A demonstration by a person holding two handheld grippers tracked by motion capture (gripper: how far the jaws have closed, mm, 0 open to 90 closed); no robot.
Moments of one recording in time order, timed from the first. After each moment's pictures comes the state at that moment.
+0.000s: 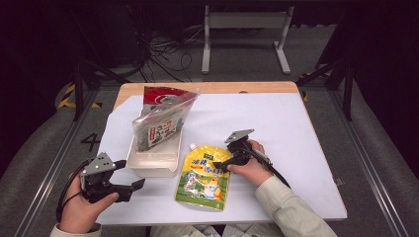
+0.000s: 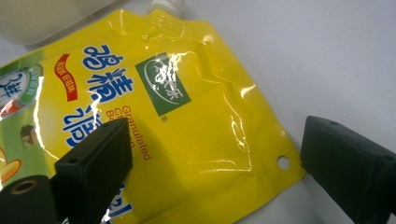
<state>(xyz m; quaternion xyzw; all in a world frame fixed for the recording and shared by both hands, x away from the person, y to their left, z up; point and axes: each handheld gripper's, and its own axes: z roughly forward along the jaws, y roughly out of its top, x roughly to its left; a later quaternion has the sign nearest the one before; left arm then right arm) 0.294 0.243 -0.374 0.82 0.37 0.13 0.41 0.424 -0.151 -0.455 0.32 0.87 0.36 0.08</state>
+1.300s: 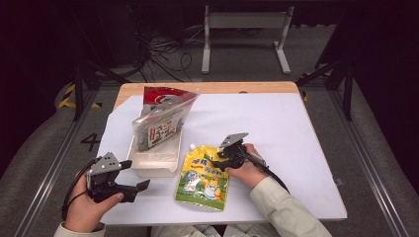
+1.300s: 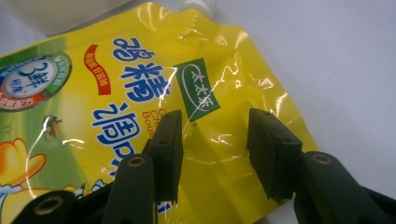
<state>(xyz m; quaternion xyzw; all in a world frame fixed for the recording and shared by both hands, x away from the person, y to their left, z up) 0.297 0.232 -0.374 0.83 0.36 0.12 0.41 0.411 -0.136 -0.451 0.29 0.89 0.35 0.09</state>
